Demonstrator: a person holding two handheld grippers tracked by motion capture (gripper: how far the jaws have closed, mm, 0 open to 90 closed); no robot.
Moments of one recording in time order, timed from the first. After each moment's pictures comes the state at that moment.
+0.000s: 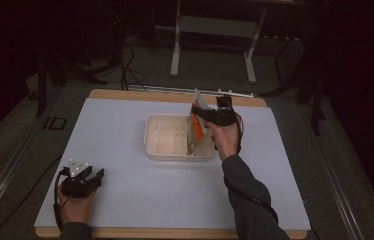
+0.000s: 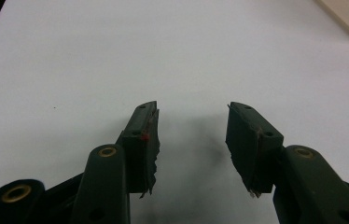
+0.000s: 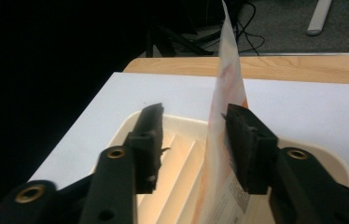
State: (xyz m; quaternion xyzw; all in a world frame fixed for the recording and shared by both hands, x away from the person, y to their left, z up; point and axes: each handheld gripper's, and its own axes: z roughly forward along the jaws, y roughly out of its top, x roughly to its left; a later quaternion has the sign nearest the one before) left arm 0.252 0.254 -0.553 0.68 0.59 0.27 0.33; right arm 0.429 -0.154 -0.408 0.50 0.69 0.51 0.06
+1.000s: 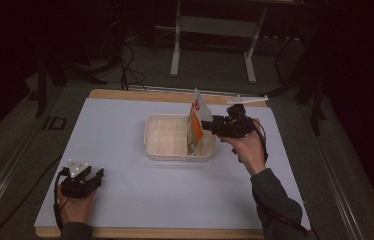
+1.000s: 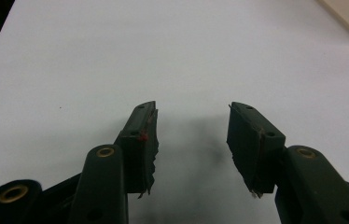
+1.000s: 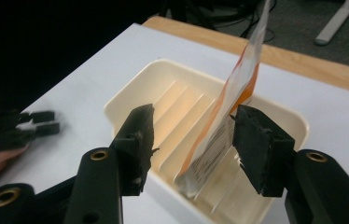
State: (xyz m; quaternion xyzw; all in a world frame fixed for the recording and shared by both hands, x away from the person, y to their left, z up) left arm 0.251 0.253 -0.553 0.68 0.59 0.27 0.33; right arm 0.371 -0.181 -0.369 0.40 0.79 0.46 0.09
